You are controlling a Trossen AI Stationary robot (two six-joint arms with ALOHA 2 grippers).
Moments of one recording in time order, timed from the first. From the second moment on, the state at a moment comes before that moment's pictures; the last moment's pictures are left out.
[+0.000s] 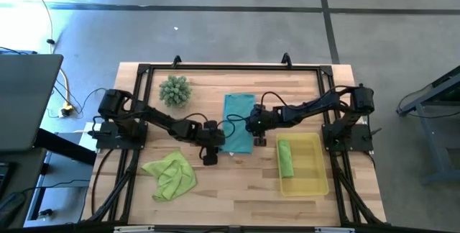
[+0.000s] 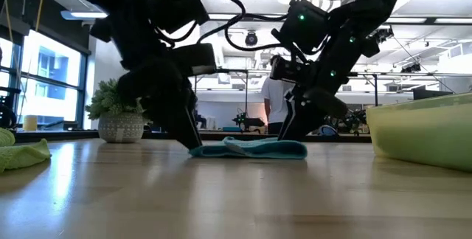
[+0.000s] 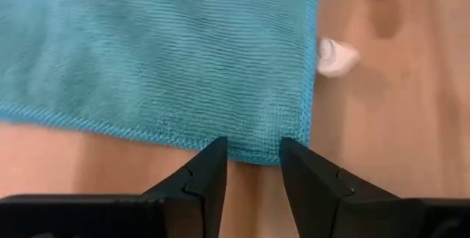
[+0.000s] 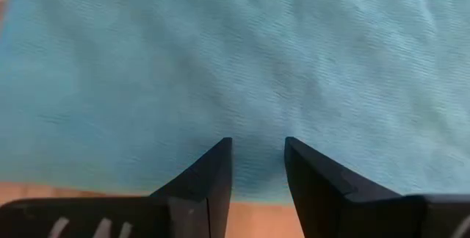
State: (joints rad) left arm -0.03 1.77 0.85 -0.07 -0.09 -0.17; right arm -0.06 1.74 0.82 -0.04 0.07 -0.14
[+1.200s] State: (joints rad) left arm -0.15 1.87 0.90 0.02 -0.25 0.28; right arm 0.14 1.65 0.82 -0.26 -0.07 -0.46
